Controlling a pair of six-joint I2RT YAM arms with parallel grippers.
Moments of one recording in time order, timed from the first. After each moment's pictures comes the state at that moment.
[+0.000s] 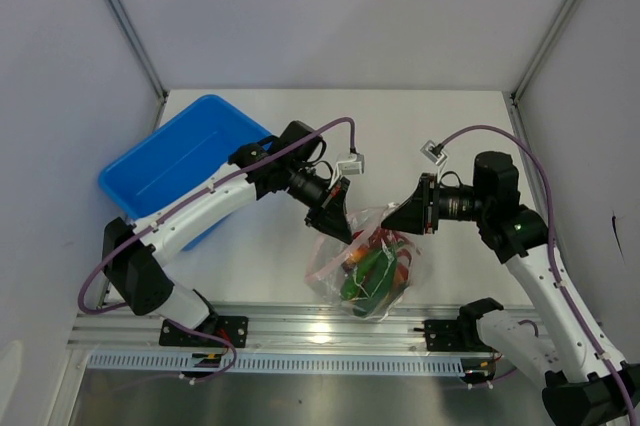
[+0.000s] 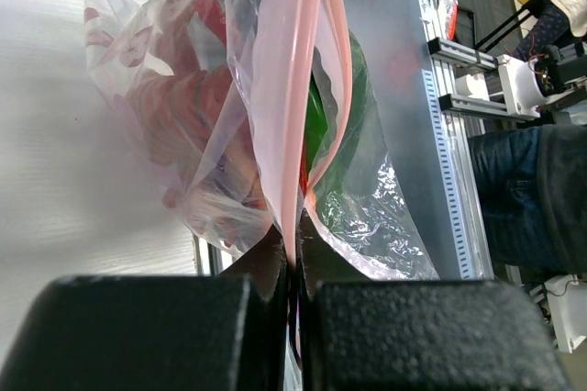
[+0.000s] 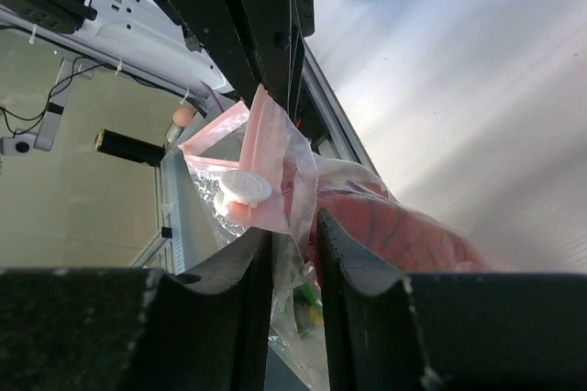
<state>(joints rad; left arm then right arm) -0.76 1.51 1.40 -0.82 1.10 0.18 0.33 0.85 0.93 -0.49 -1.03 0.42</state>
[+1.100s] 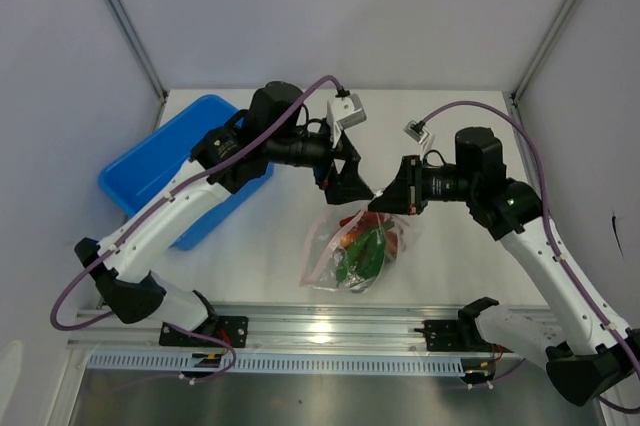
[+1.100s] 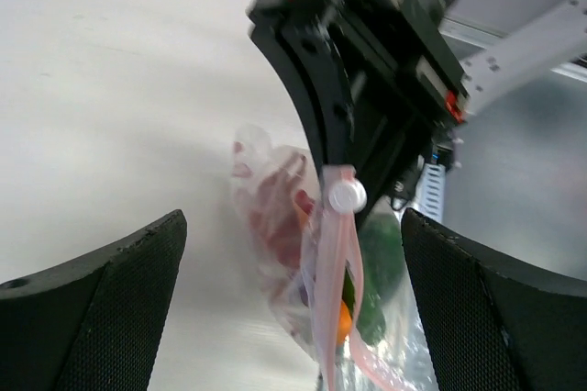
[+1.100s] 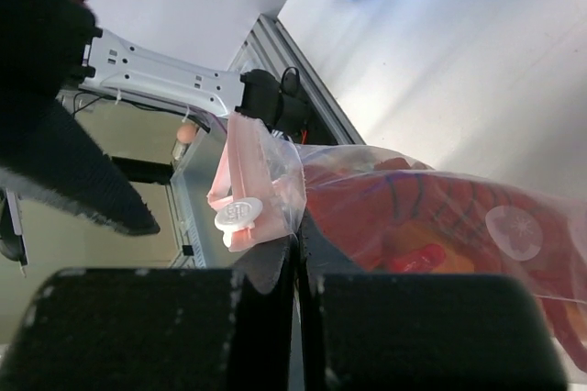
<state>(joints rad) -0.81 1.44 1.71 -0.72 0.63 0.03 0.45 1.02 1.16 -0.59 -0.87 0.51</state>
